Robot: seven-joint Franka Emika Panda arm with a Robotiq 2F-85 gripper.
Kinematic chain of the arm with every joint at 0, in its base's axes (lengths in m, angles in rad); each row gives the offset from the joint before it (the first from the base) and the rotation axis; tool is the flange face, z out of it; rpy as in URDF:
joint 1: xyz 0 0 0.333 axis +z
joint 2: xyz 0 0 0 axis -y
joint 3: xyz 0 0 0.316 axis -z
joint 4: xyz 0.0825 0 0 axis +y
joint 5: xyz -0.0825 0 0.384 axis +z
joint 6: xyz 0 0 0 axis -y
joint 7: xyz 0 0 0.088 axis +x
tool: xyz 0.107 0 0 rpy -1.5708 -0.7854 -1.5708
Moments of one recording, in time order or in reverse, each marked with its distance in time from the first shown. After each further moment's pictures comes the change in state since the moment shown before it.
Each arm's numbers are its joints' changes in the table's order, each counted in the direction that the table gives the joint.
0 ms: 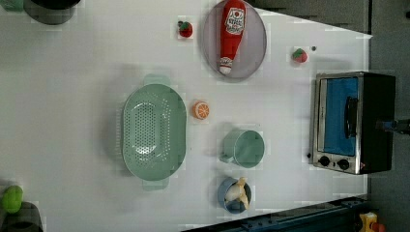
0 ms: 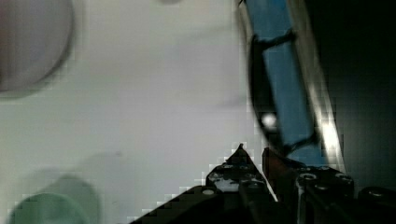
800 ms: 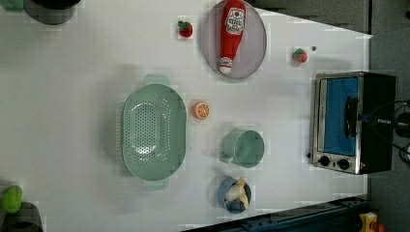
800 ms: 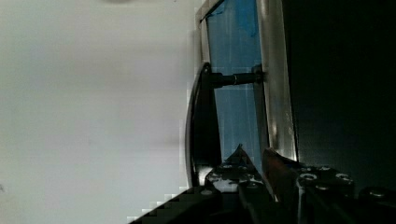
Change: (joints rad) arm -0.019 -0.220 0.066 0.100 -0.056 0.397 -0.167
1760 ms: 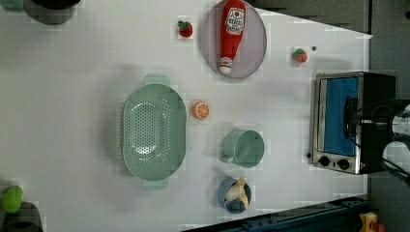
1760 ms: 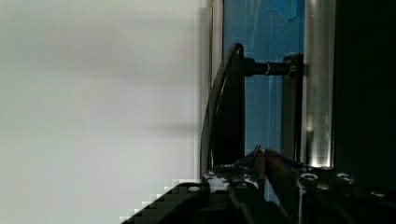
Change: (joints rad) arm 0.025 -0.053 -0.028 0.027 -0.176 0.042 0.085
